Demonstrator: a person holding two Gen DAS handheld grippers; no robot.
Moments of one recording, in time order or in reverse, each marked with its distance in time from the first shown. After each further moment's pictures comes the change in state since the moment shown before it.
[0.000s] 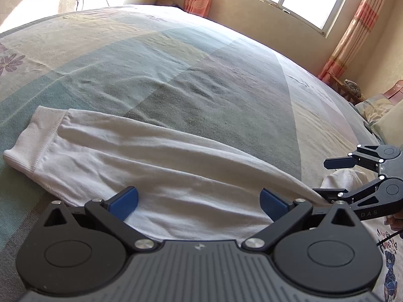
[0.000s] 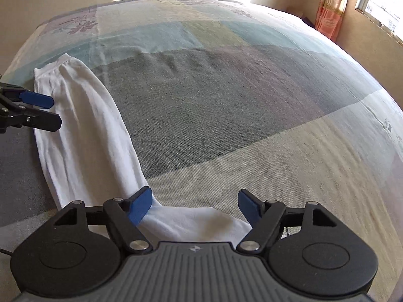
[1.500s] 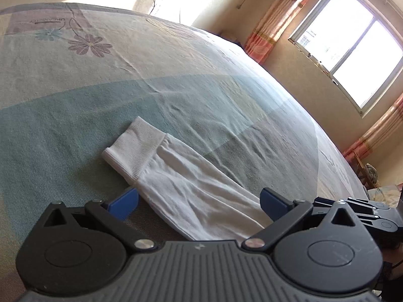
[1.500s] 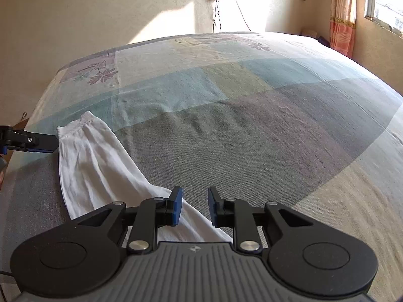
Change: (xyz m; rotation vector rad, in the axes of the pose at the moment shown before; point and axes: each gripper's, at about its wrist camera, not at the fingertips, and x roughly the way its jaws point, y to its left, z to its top) left arm -0.056 0.086 0.008 -0.400 -0.164 0.098; right arm 0.002 -0.003 0.067 0.063 -0.172 0.187
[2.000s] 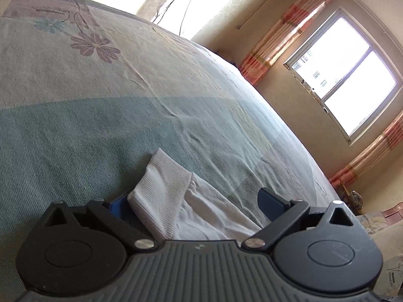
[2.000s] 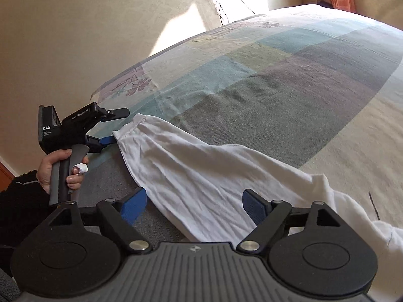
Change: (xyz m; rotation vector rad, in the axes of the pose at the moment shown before) left arm 0.046 0.044 0.025 -0.035 -0.080 -0.105; right arm -0.060 0.004 -0.078 0.353 -0.021 0.229
